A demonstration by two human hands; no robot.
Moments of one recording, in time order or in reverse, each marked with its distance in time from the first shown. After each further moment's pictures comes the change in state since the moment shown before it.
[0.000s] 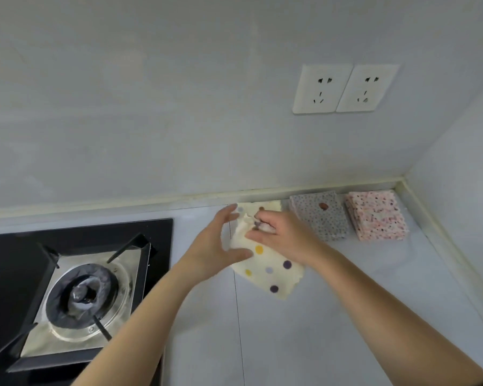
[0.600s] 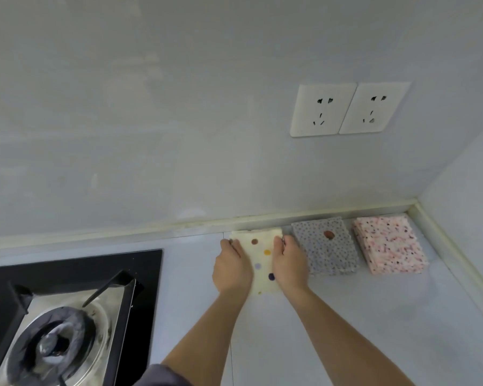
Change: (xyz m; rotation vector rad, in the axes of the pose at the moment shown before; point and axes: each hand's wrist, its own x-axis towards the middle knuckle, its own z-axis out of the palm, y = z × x) left_hand 0.097 -0.020 0.082 0.151 0.554 -0.420; right_hand 0.063 0.097 0.055 0.039 0.579 0.532
